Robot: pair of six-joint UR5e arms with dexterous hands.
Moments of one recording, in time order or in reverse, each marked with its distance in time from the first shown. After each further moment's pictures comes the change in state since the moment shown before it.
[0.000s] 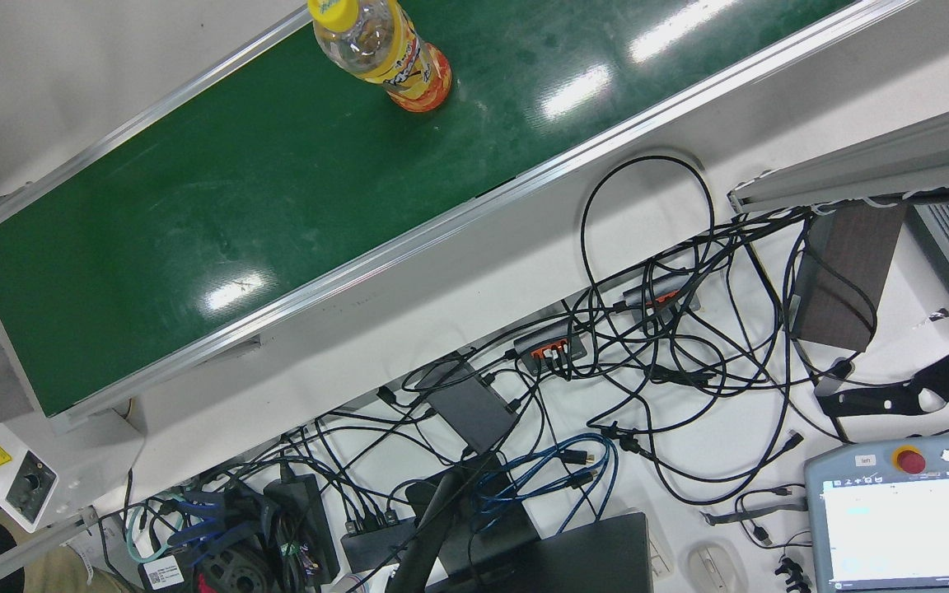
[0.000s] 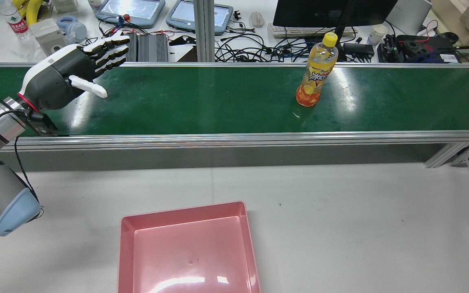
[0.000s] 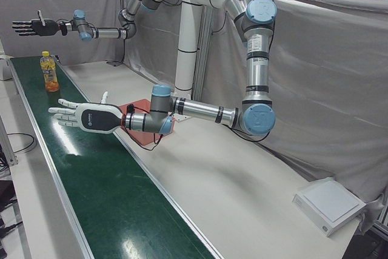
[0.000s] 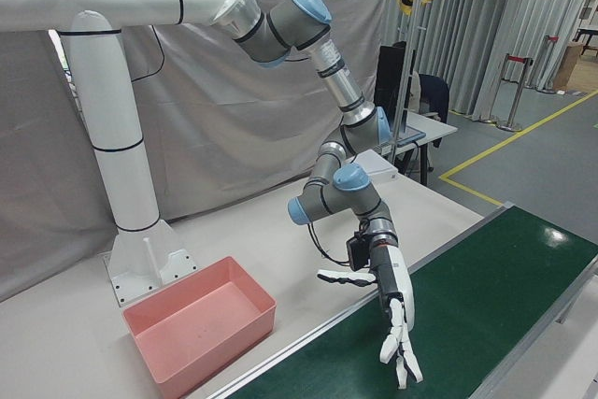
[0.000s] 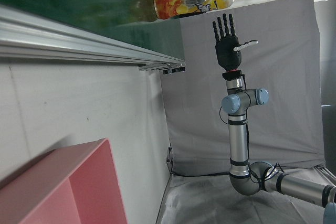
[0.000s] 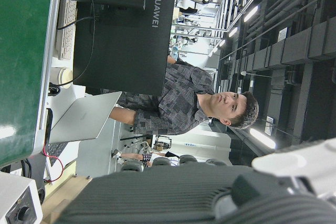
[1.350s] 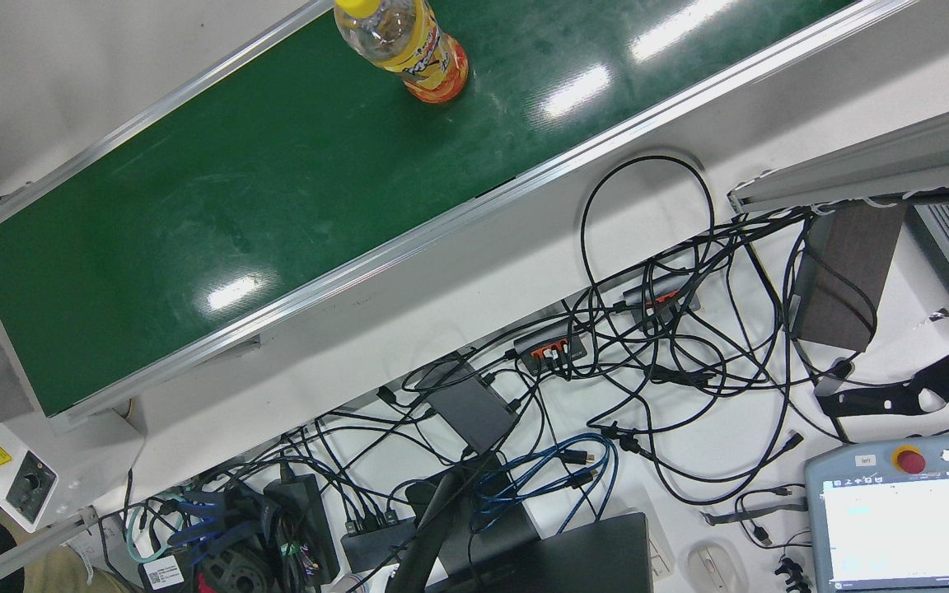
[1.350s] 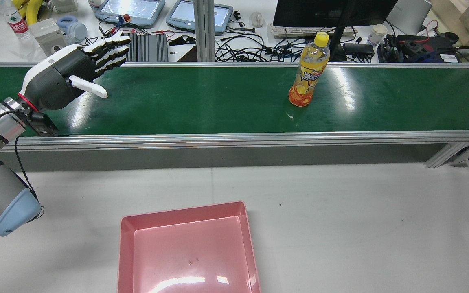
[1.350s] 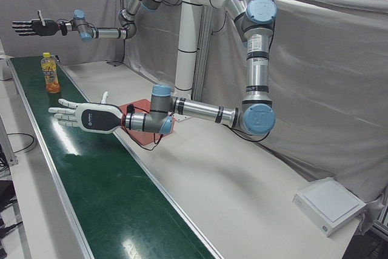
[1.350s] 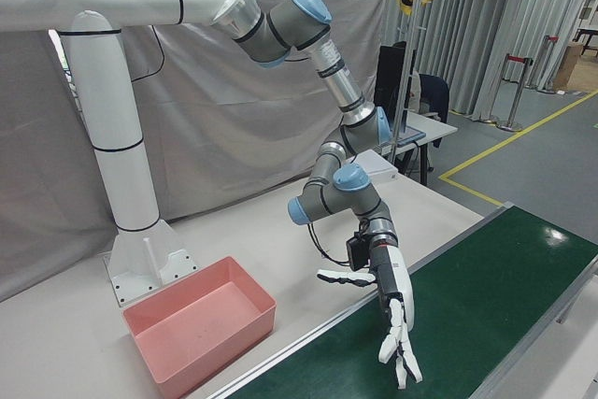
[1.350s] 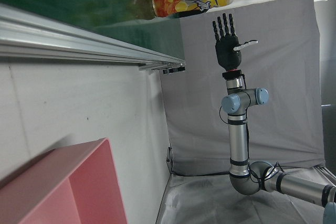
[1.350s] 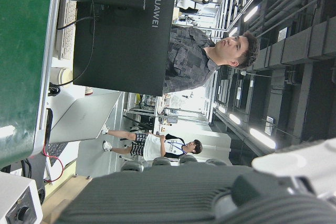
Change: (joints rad) left arm 0.000 0.000 0.000 -0.001 0.001 0.000; right arm 0.000 0.000 0.000 0.000 0.000 0.001
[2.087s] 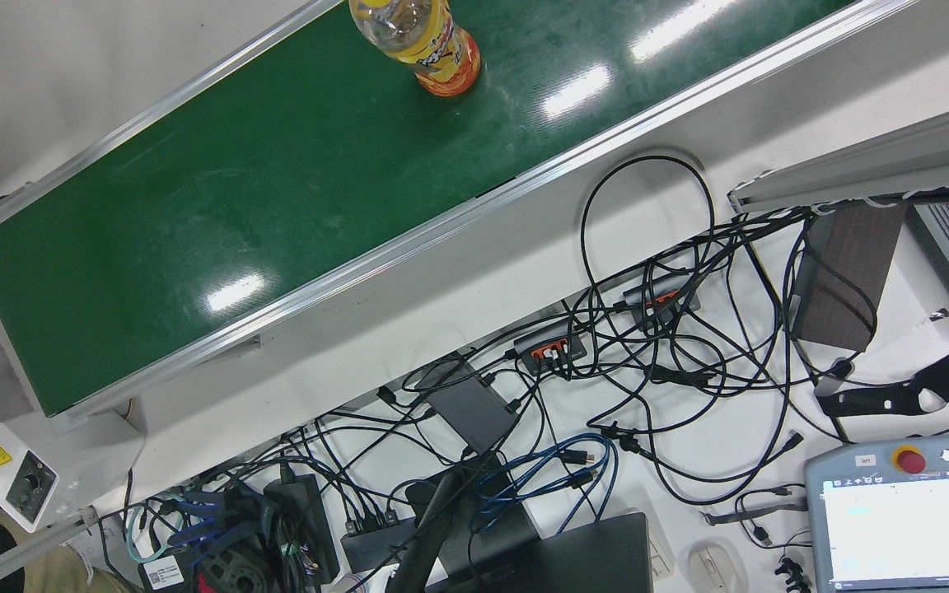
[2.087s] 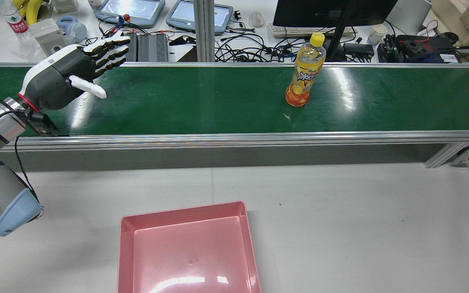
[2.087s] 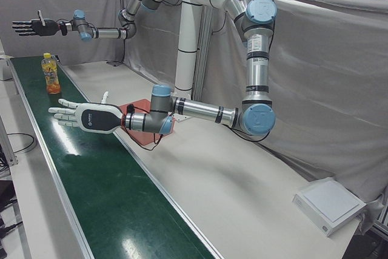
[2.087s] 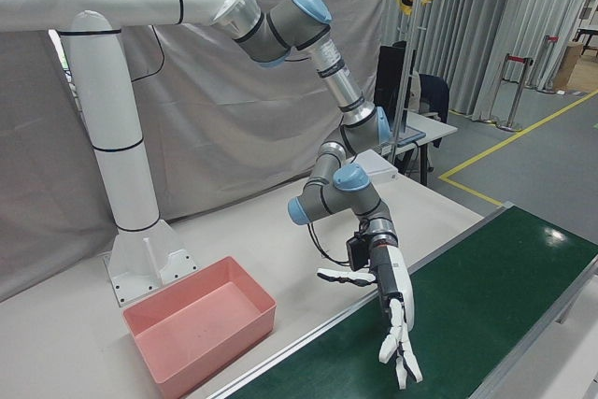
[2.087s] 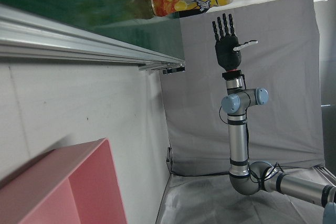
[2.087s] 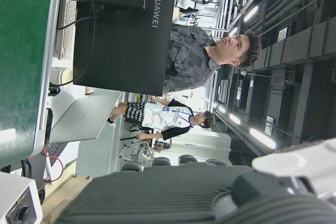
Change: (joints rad) left arm 0.000 0.000 0.000 0.000 -0.001 -0.001; right arm 0.000 0.000 0.000 0.000 0.000 0.000
